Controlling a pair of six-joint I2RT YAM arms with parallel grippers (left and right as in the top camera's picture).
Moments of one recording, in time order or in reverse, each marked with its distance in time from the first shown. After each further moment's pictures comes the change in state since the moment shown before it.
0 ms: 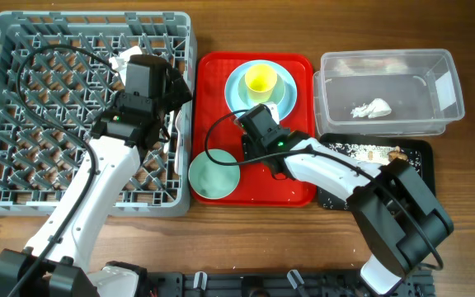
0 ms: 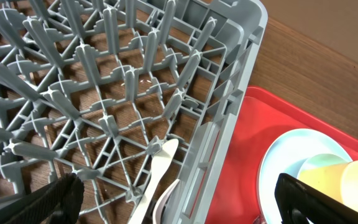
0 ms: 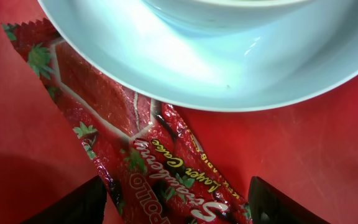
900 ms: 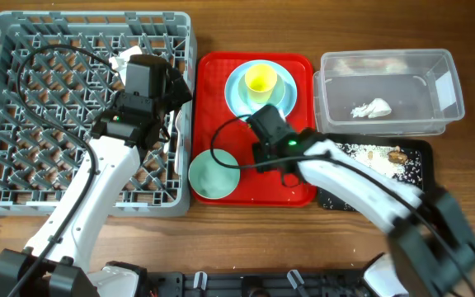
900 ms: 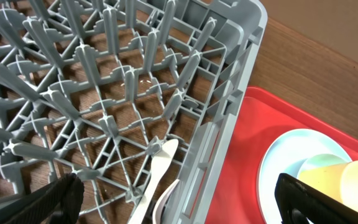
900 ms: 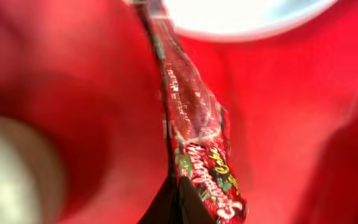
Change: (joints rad) left arm 0.000 0.000 0.000 0.000 0.000 0.000; right arm 0.000 -0.220 0.039 -0.294 -0.106 -0.015
